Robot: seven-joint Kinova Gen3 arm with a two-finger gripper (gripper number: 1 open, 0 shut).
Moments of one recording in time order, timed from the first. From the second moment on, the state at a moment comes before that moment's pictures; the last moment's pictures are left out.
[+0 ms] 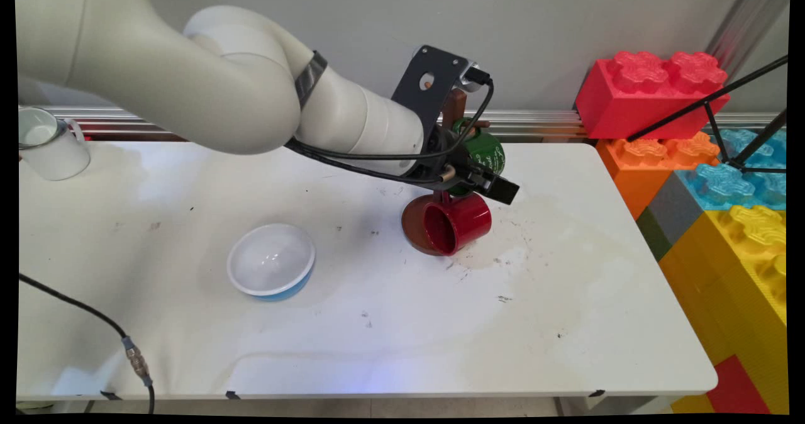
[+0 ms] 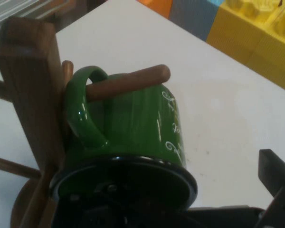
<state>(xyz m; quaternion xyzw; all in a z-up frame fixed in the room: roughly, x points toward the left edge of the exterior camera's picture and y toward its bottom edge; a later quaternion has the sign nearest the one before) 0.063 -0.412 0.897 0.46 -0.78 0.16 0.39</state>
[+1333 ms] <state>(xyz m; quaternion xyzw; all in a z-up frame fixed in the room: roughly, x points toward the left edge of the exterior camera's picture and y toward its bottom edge) 0.076 -0.410 0.878 0.49 -0.75 0.15 0.43</state>
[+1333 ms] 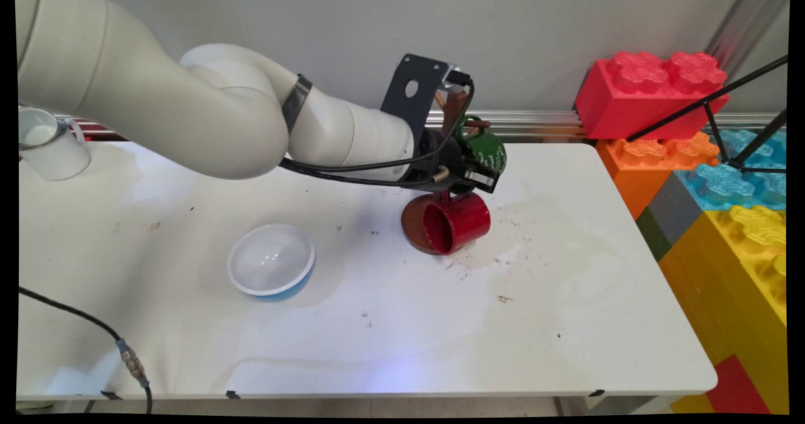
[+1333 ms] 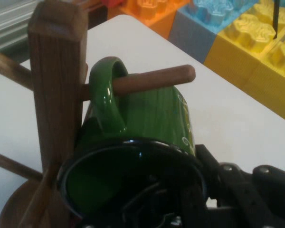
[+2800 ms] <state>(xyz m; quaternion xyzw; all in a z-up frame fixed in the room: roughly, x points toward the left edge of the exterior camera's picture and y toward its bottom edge) 0.069 -0.396 0.901 0.47 -0.74 0.12 0.48</state>
